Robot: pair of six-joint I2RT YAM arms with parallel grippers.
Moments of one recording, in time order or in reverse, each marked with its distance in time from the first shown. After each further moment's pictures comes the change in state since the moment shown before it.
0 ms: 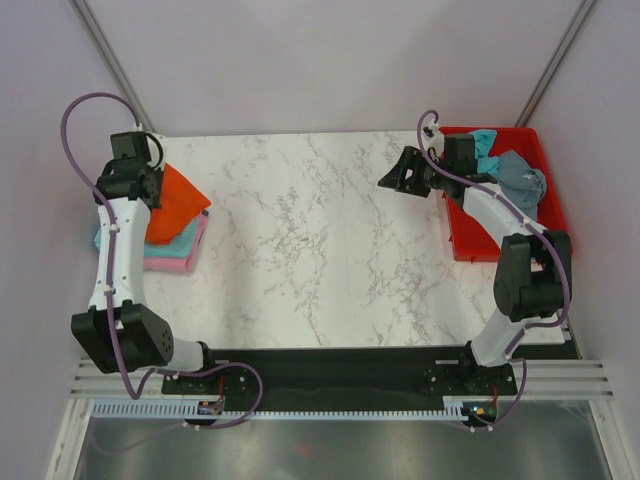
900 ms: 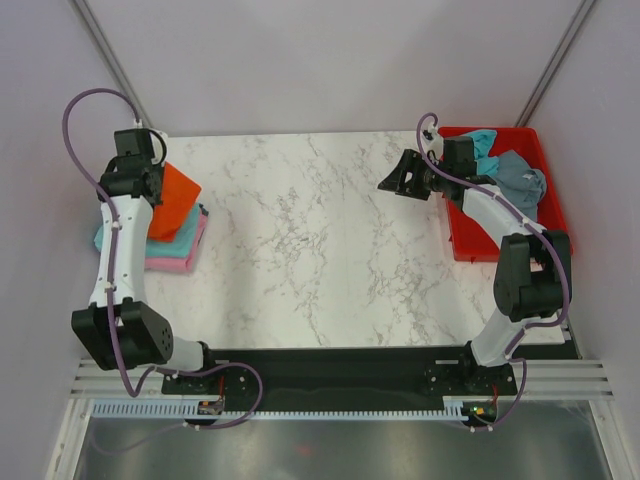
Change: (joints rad) left arm -0.011 0.022 -0.006 0.033 -0.064 -0.027; right arm 0.000 0.000 -0.021 0.002 0.000 0.000
